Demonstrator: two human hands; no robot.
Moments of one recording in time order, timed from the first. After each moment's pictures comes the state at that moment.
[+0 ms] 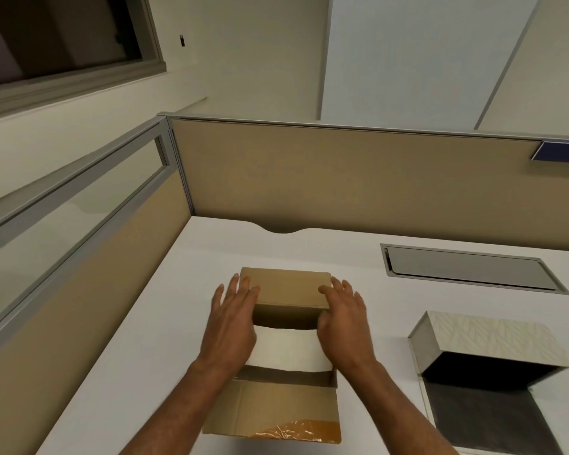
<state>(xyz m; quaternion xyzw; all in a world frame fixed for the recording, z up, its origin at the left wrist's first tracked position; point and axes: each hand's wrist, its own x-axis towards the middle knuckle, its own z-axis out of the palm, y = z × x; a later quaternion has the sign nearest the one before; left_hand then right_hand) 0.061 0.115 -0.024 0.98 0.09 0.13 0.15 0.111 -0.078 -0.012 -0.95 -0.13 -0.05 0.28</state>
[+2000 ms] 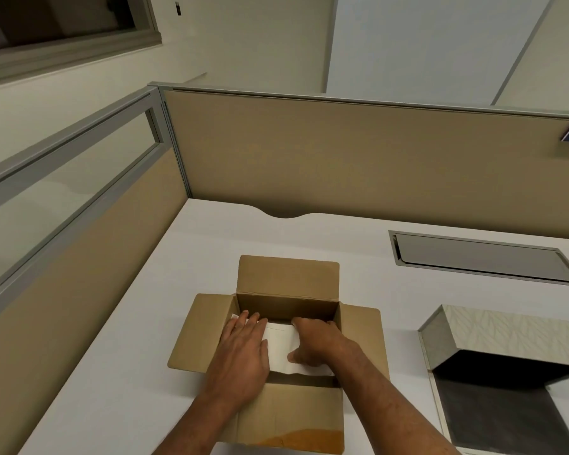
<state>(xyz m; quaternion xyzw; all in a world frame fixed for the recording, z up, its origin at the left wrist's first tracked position) 0.036 0.098 -0.080 0.97 0.11 0.01 0.20 0.134 -0.039 -0.067 -0.92 -0.20 0.31 0.09</state>
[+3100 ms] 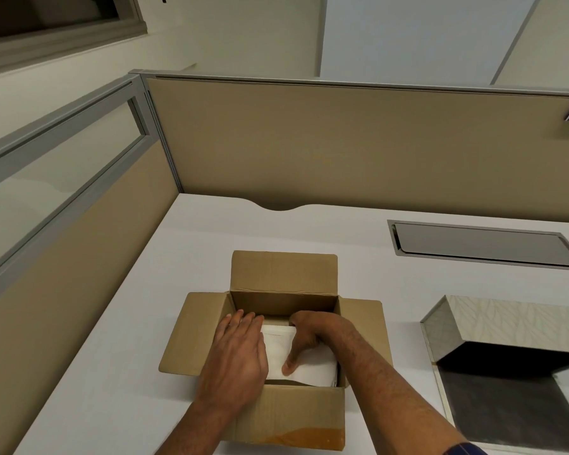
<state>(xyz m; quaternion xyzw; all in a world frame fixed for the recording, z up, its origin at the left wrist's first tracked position) 0.039 0.102 -0.096 0.99 0.09 0.07 0.12 0.162 -0.028 -0.071 -0.87 -0.14 0.46 0.10</state>
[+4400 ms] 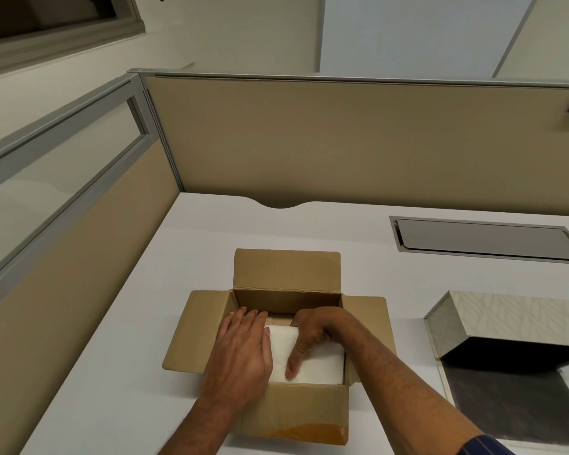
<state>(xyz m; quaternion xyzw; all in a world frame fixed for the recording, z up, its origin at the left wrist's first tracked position) 0.041 0.102 -0.096 0.98 0.09 0.08 0.13 0.170 -0.027 -0.065 -0.84 -0.17 0.52 0.07</state>
